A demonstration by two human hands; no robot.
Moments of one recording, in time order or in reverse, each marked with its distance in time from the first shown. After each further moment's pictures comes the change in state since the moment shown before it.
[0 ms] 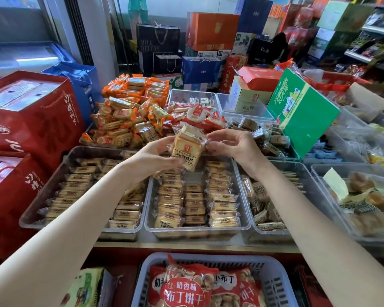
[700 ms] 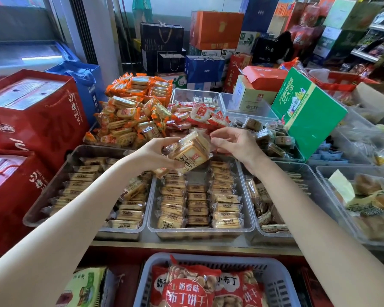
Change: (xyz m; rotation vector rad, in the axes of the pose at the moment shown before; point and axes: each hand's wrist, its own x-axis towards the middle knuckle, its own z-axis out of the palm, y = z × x) left_hand 0.008 0.013 -0.006 0.390 0.062 -0.102; right_hand 0.015 -0.001 0.007 -0.106 0.055 0.139
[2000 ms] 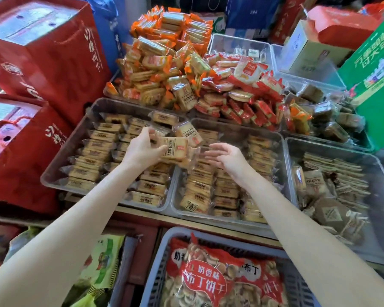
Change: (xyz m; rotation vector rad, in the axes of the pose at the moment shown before) left_hand 0.009 -0.139 -0.006 0.203 0.469 -0.386; right_hand 0.042 0.113 0.131 0.365 -0.162 0.505
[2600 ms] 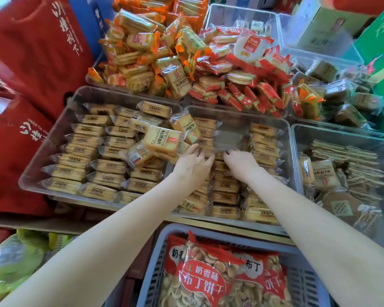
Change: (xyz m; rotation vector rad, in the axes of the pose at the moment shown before) left_hand -0.003 0.038 0.119 1.076 -0.295 0.711; right_hand 0.048 0.050 -0.046 -1.832 -0.168 -0.236
